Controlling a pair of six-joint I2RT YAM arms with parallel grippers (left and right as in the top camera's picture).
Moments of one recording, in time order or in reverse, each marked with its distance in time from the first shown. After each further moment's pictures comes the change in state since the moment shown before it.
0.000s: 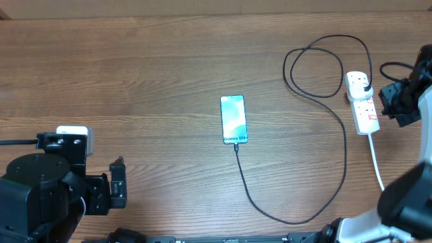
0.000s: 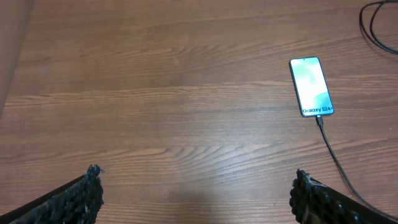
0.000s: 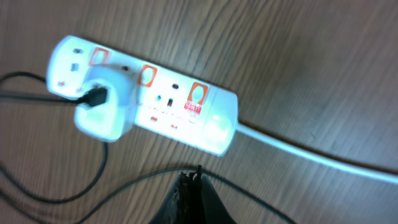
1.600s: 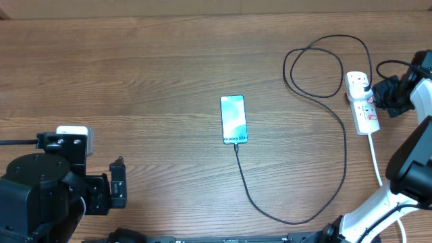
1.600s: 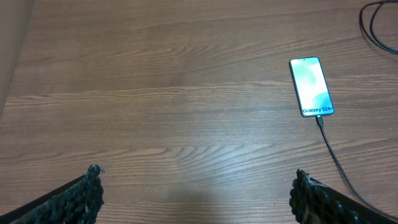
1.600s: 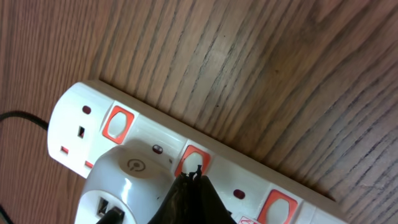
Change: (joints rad) left arm 0.000 0.000 0.000 0.000 0.000 0.000; right arm -0.053 0.274 -0.001 0.345 -0.165 -0.083
